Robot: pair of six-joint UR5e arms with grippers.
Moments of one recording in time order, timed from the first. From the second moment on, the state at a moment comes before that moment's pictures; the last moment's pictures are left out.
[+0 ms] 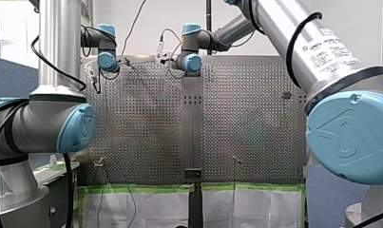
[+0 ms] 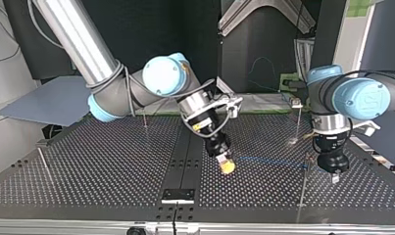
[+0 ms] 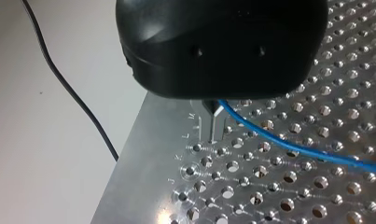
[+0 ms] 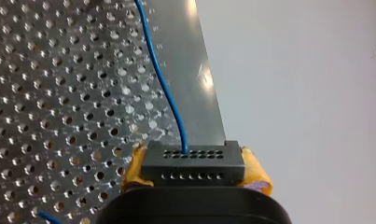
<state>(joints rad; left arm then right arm) 0.10 -1.63 -1.67 -2.83 -1.69 -1.85 2.39 -0.97 0.98 -0.29 1.44 1.71</state>
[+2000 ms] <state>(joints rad) 0.11 -1.69 -1.63 -2.92 -1.66 -1.87 2.35 -0.96 0.96 -0.28 1.41 1.71</state>
